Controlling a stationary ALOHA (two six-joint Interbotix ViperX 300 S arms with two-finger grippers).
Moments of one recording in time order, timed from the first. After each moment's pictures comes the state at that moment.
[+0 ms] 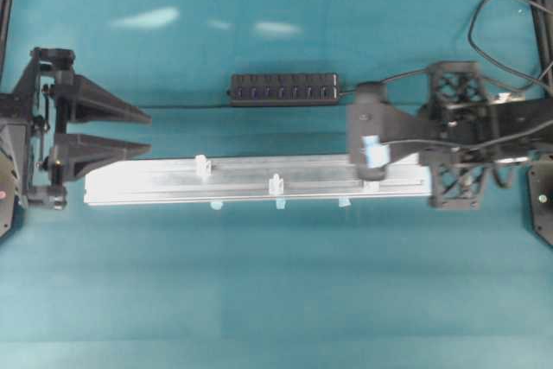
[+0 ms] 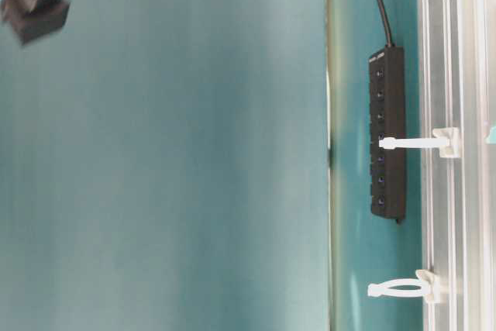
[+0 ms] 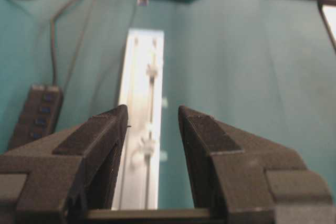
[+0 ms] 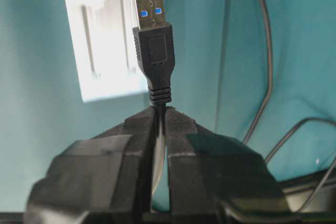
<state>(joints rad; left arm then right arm) 0.05 -0.77 0.95 0.01 0.01 -0.07 0.05 -0.27 0.51 -0.29 1.27 0.12</state>
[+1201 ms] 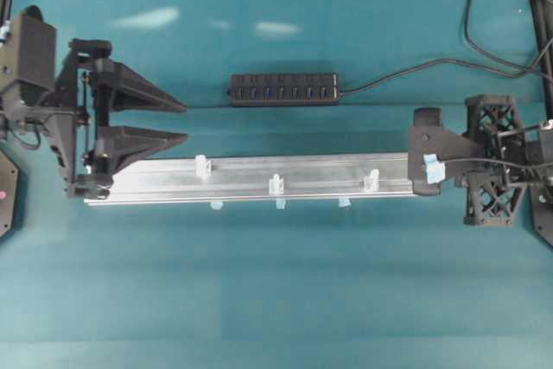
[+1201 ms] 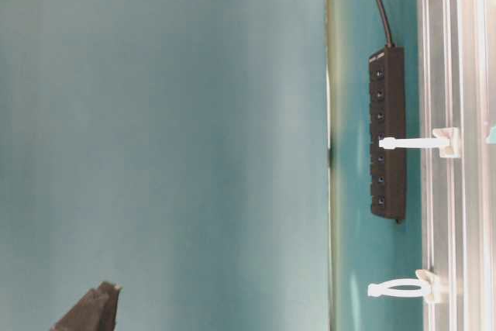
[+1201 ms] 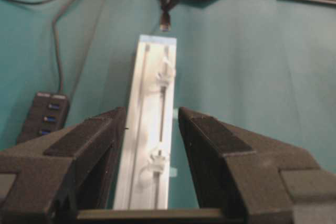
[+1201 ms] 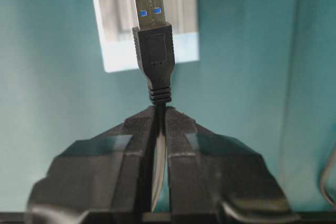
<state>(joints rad) 0.07 -0.60 0.86 0.01 -0.01 -0.08 0.06 -0.40 0.90 -0.24 0.93 0.20</state>
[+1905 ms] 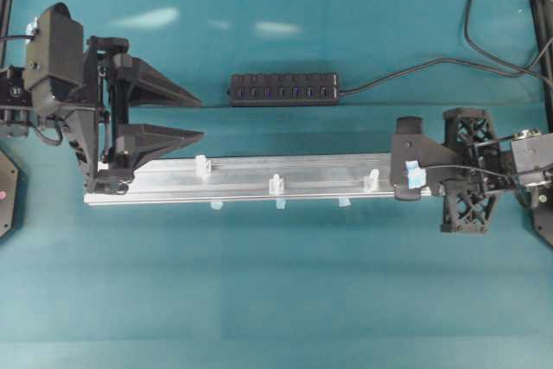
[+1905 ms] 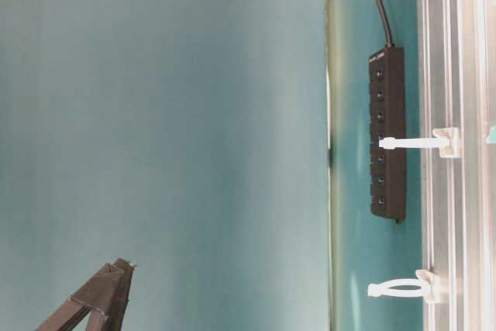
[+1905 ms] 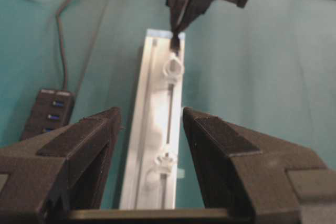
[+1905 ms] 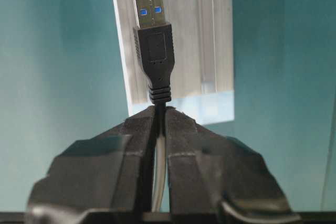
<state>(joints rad) 0.09 -0.54 0.82 0.01 -0.01 -0.08 0.04 -0.28 0.93 -0.24 0.71 0.25</state>
